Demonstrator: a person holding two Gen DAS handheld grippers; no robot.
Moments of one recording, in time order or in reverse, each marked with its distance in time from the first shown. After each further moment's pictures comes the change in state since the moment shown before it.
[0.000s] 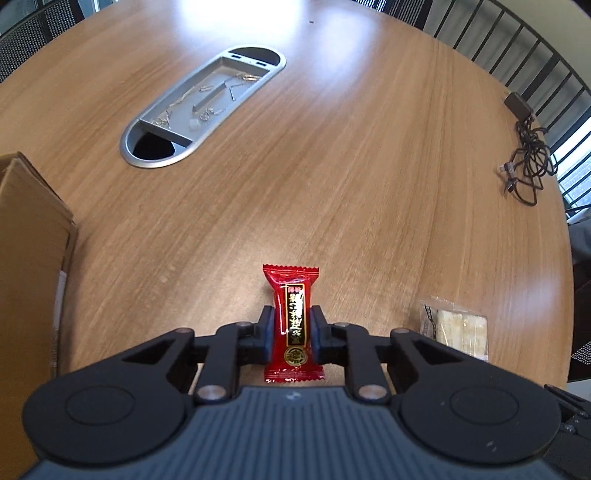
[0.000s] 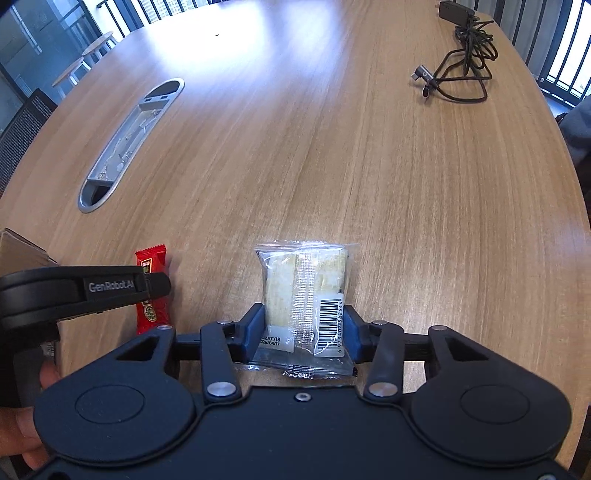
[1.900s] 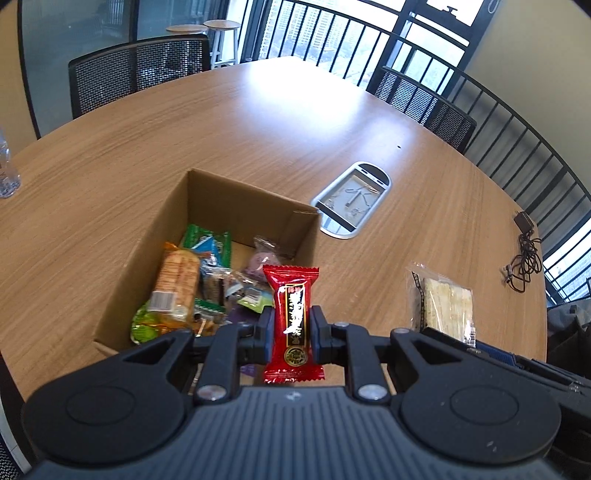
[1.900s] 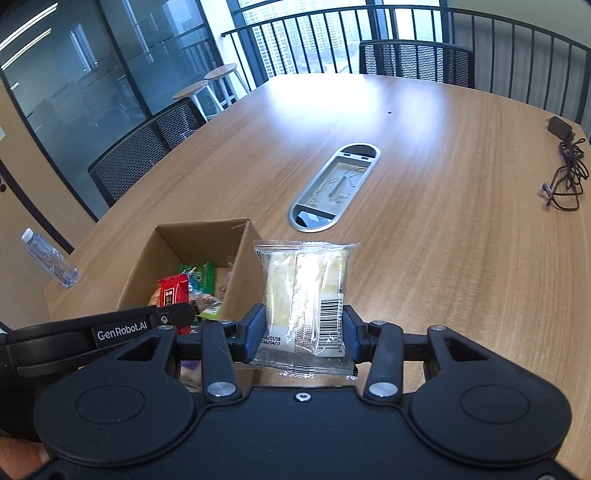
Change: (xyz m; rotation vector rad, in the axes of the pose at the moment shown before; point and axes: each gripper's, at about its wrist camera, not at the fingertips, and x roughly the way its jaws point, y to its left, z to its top) left arm -0.175 0.180 -0.062 -0.197 -0.265 0.006; right arm -0.109 0.174 -0.054 -0.225 -0.208 0.218
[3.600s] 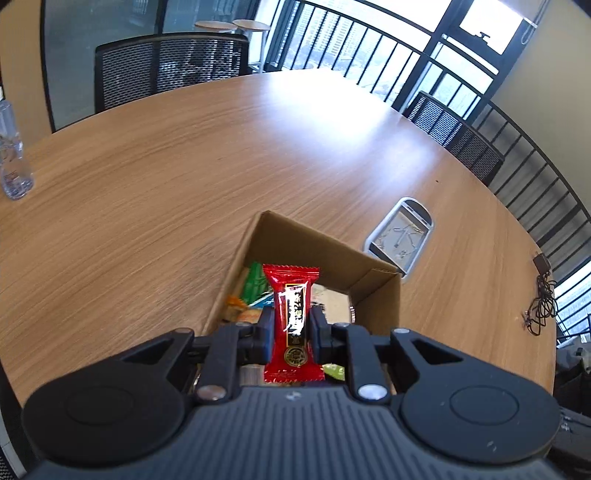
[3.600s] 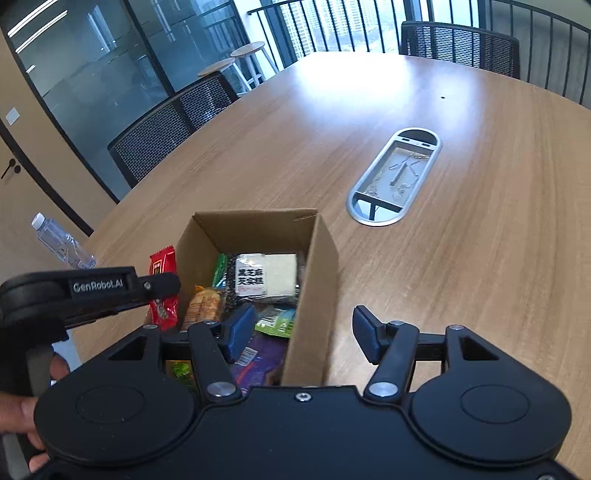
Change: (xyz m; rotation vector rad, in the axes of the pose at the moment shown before) left arm 0.027 0.071 0.049 -0.069 -0.011 -0.013; right arm 0.043 0.045 0.015 -0.005 0.056 0.044
